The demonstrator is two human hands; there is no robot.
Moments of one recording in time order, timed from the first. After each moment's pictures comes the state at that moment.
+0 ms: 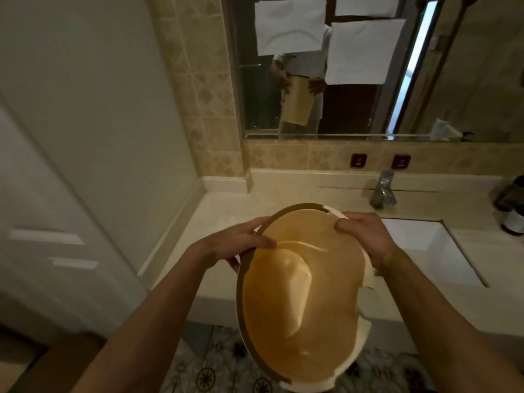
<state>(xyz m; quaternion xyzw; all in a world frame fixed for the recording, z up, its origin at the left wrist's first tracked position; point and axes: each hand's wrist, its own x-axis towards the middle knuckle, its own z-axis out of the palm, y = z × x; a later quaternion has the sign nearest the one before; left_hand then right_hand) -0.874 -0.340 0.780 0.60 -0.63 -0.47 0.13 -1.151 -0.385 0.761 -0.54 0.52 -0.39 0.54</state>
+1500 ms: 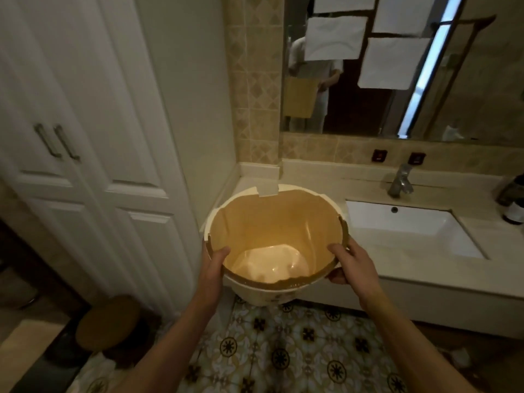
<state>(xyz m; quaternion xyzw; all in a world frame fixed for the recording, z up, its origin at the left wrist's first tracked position) -0.765 -0.096 0.700 0.56 -0.36 -0.40 0.62 -1.019 -0.152 0.735 -0.54 0.57 -0.39 0.48</state>
